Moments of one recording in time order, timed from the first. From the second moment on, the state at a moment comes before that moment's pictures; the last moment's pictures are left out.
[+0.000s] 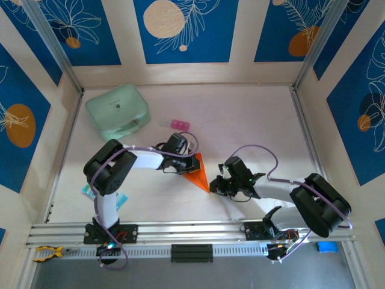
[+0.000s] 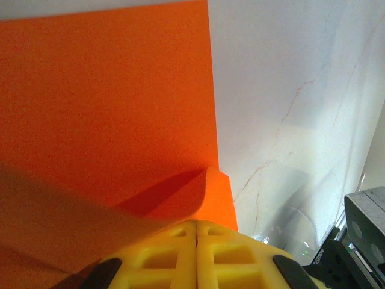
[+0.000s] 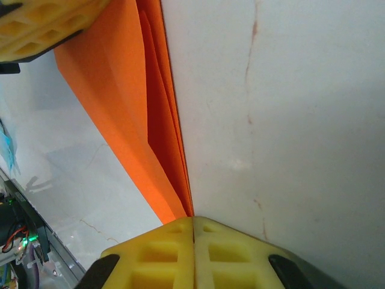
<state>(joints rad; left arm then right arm) -0.70 1.91 0.94 0.05 0.54 -0.91 0.65 1.31 0.33 0.03 -0.45 0.86</state>
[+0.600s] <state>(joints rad) -0.70 1.91 0.94 0.06 0.54 -0.91 0.63 1.24 0.45 -0.10 -0.47 0.84</state>
